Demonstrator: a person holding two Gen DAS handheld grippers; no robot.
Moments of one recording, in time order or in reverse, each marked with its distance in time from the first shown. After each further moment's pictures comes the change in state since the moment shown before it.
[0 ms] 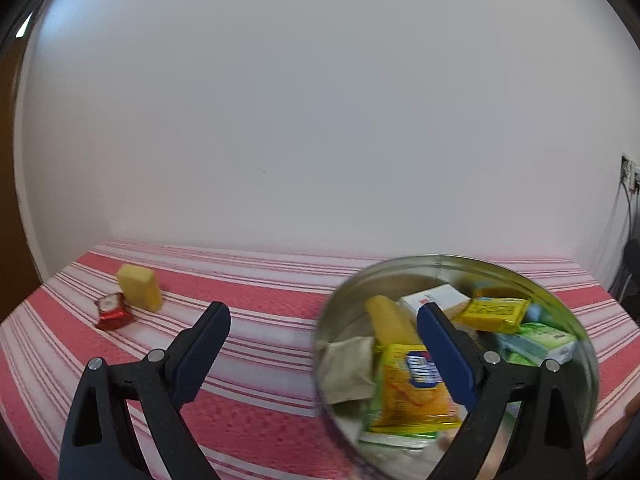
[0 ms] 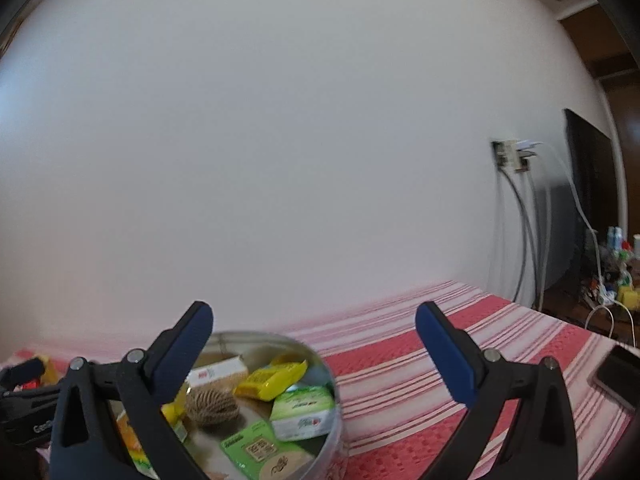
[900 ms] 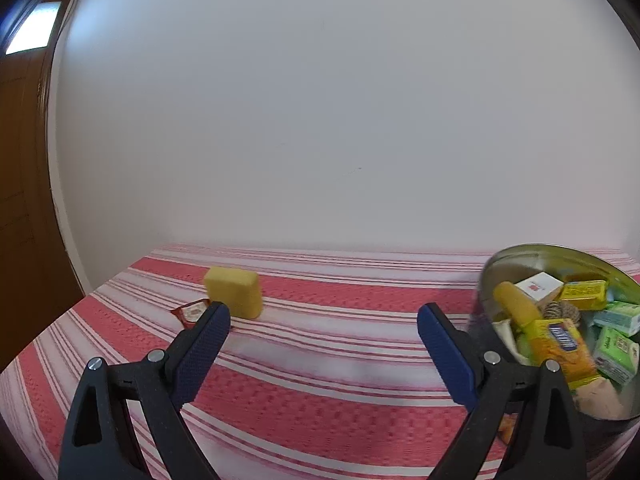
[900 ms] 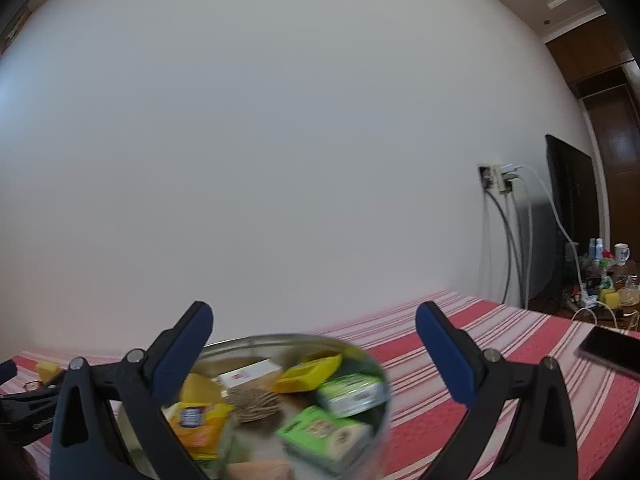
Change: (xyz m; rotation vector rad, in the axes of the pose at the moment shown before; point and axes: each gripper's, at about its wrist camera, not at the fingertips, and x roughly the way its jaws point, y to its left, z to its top) left arm 0.009 0.097 -0.013 0.019 -0.019 0.143; right arm -0.072 0.069 -0.018 -0.039 -0.067 -0.041
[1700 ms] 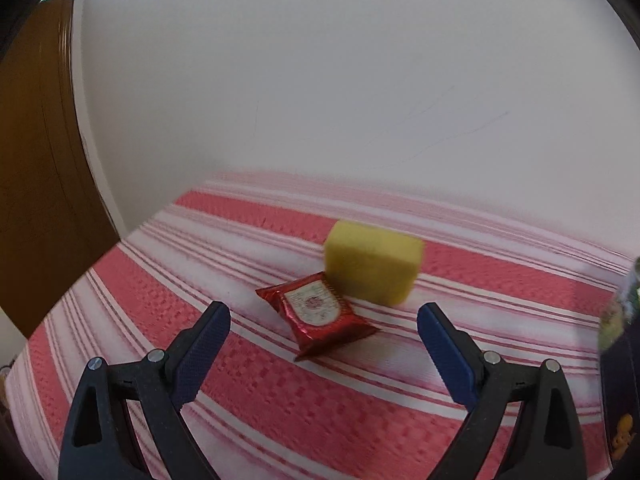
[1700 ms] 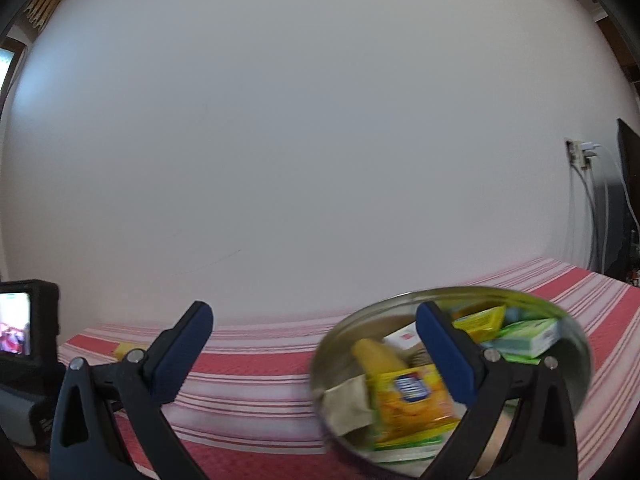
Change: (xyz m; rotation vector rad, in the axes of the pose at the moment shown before) left arm 0.108 0.119 0.000 -0.116 0.299 0.149; right arm 0.008 0.150 -0.029 -0.021 0.128 0.223
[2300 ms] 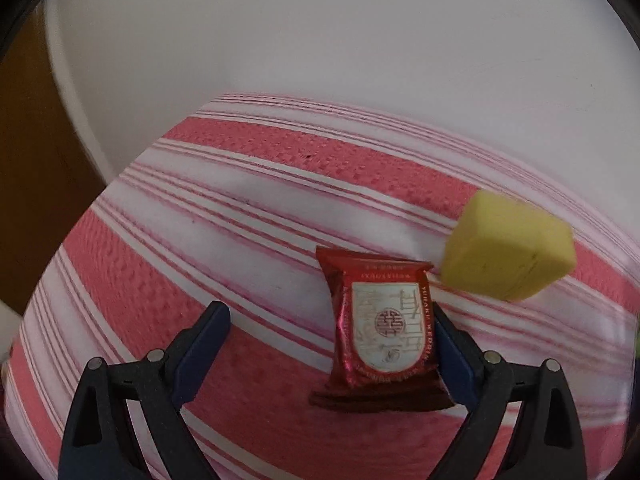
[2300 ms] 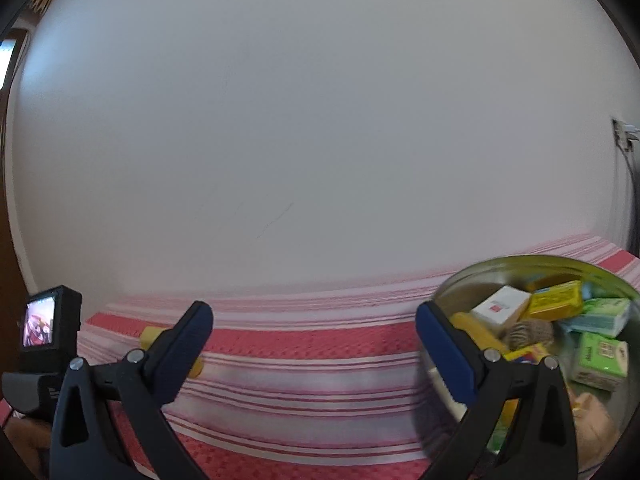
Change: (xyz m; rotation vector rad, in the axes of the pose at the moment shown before) left arm 0.084 0.069 0.015 0.001 0.266 -0.055; right arm 0.058 0.058 -0.016 -0.012 0.173 0.109
